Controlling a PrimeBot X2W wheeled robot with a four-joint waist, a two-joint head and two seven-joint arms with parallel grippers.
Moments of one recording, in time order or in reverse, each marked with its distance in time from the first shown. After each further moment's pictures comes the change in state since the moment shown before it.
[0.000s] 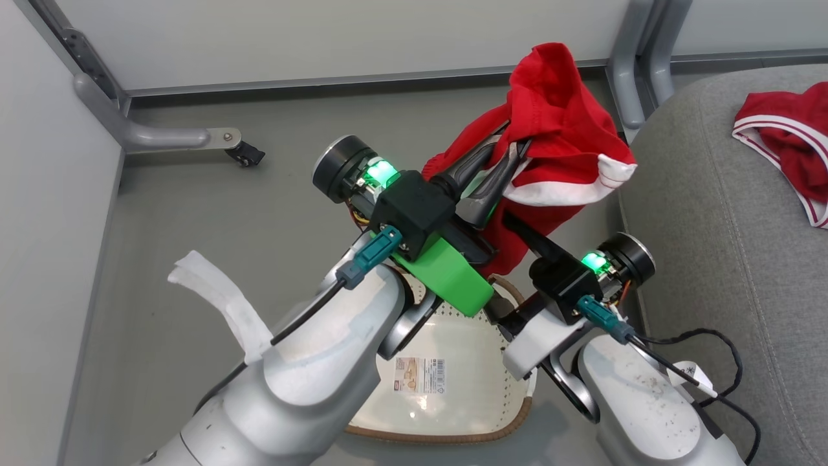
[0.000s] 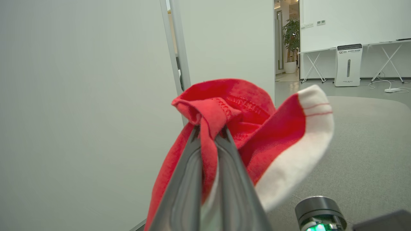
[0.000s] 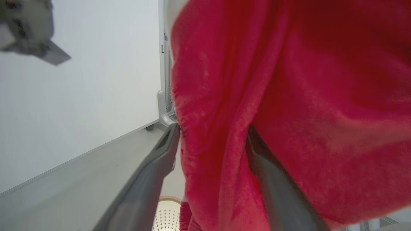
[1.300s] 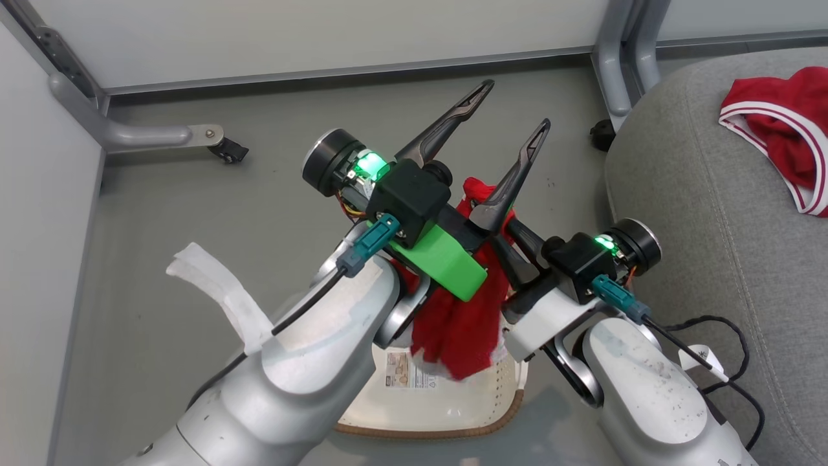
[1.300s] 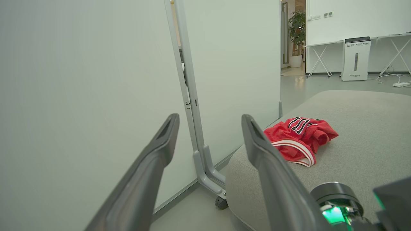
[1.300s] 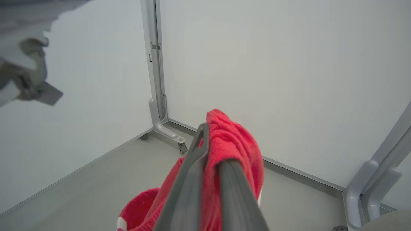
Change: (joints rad) left arm -0.024 -0.001 0.002 0.044 0.005 0.035 0.000; right arm -0.033 0.000 -0.015 -0.003 0.077 0.000 0.000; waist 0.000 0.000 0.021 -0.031
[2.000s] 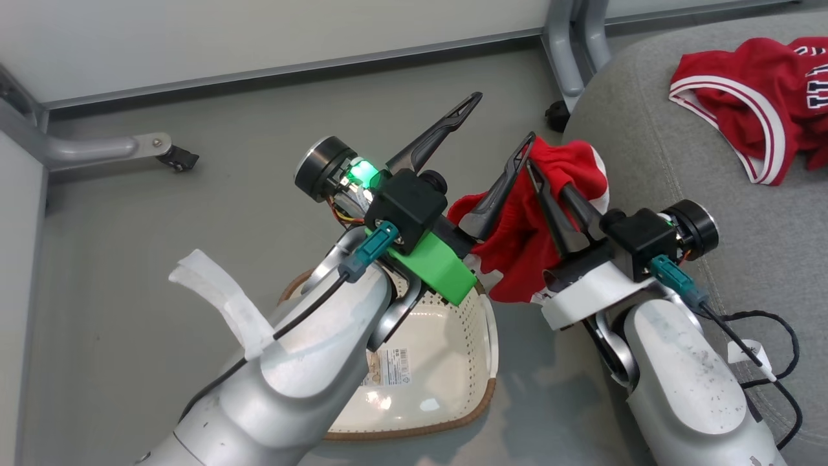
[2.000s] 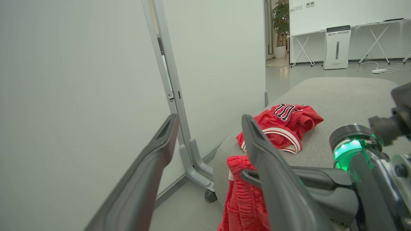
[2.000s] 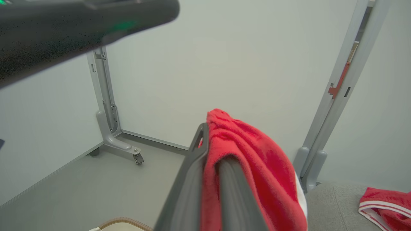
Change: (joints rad) left arm 0.022 -0.001 0.028 0.039 0.072 -0.029 0.000; right arm 0.021 0.000 -0.152 -0.078 -0.040 0.000 0.000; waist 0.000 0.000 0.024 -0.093
